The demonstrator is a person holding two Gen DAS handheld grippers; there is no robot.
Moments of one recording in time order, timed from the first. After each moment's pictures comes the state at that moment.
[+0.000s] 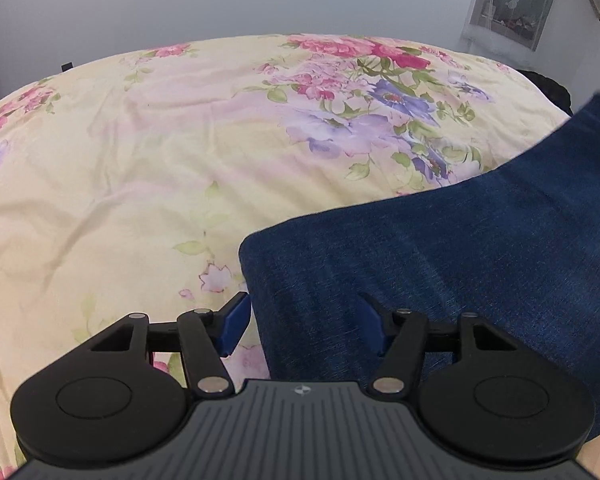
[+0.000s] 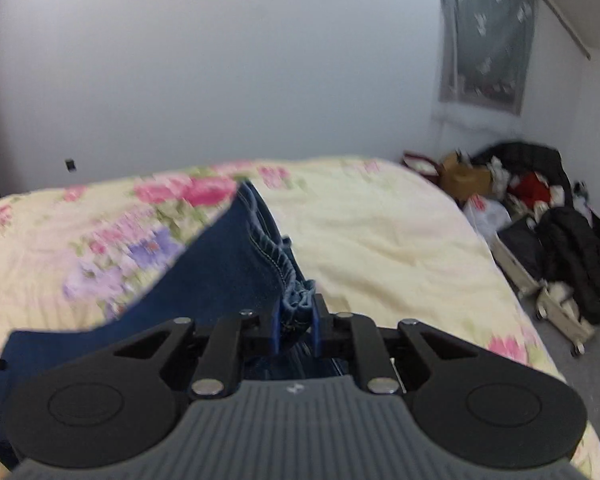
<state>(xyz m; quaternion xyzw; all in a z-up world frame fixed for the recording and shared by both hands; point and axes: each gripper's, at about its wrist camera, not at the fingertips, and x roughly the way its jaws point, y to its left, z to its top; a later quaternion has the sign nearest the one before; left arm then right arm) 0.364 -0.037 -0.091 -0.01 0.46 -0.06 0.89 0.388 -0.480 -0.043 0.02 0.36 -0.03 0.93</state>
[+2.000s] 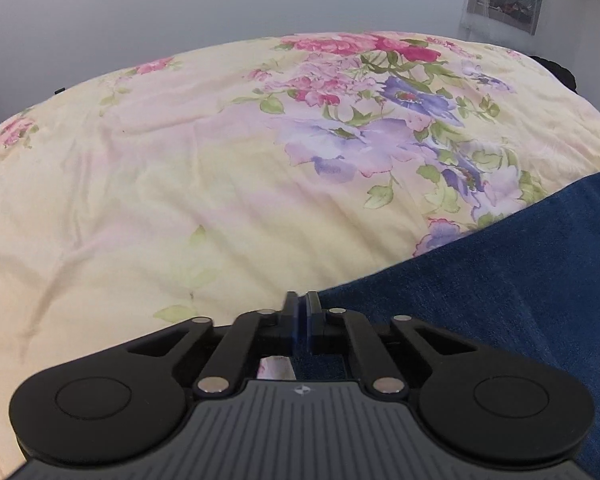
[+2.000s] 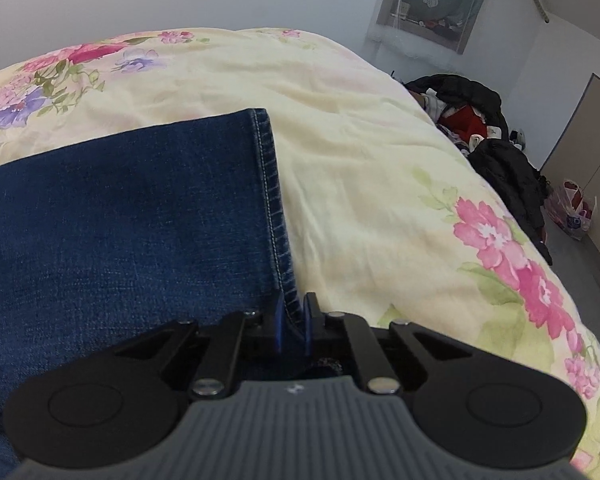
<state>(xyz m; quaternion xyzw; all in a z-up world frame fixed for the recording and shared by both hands) 0.410 -0.045 -0.109 0.03 0.44 -0.06 0.90 0.403 -0.498 -0.159 -0.05 0.40 -0.13 0.91</state>
